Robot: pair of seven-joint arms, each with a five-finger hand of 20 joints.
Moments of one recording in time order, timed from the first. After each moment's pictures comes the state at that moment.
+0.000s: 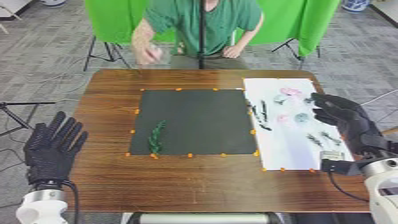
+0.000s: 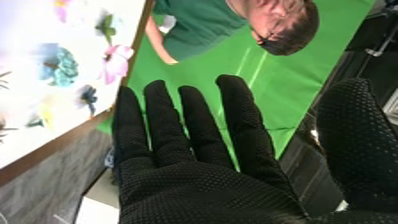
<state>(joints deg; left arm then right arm) 129.7 -64.6 -100.8 -121.2 19.1 11.7 20.0 -123.7 -61.5 110.1 -127.0 -78.8 -0.8 8.4</state>
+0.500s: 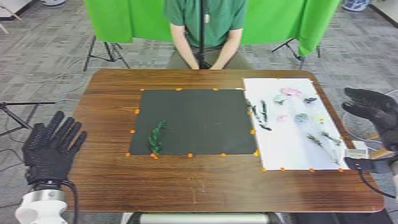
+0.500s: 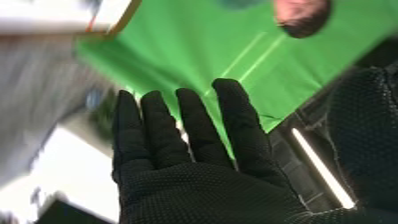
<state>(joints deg) 129.8 -64.6 -101.0 -121.3 19.1 11.7 20.3 -126.2 -59.3 117.4 -129.7 -96.8 0.7 14.8</state>
